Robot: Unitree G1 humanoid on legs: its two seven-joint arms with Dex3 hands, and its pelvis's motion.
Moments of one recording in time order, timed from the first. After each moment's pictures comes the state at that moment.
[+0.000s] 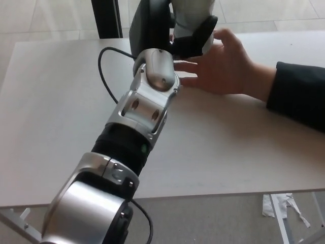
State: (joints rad) left_arm -0.95 -0.10 -0.15 0.77 0.24 0.11 0.46; right_arm 0.17 -0.41 -0.50 0.29 0.22 0.05 0.07
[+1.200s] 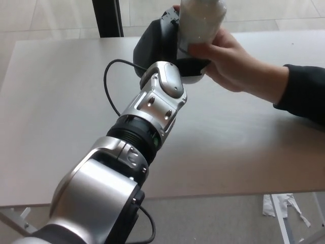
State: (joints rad) left_arm -1.07 -0.12 -0.19 1.13 0.25 0.12 0.53; right_arm 0.18 -0.32 -0.38 0.07 0.19 0.16 0.01
